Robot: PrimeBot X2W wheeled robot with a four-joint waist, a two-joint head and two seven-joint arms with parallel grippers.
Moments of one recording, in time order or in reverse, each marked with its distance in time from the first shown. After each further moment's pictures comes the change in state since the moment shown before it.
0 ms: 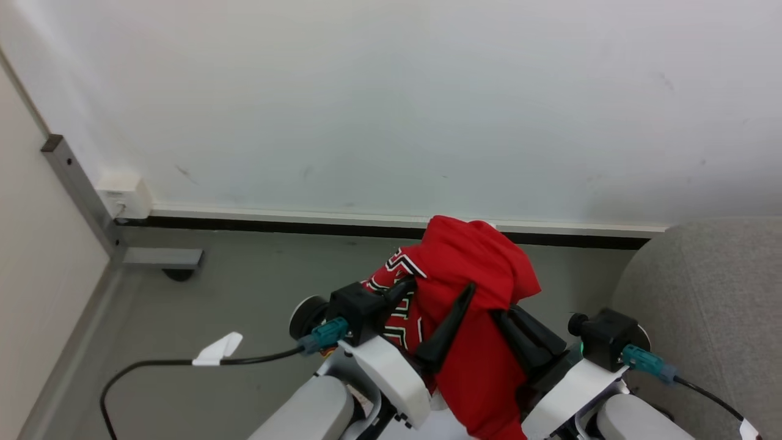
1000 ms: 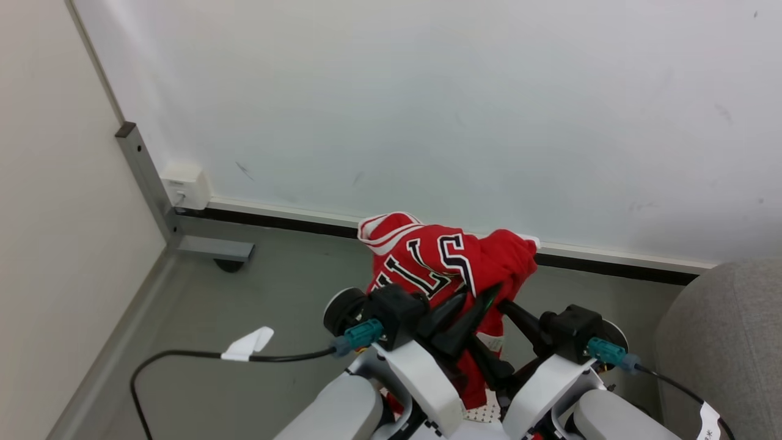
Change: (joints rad) left arm -0.005 -0.051 -0.016 -0.047 0.048 -0.052 0.026; right arm -0.063 0.059 0.063 0.152 0.025 0.000 -0.001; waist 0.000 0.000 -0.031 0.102
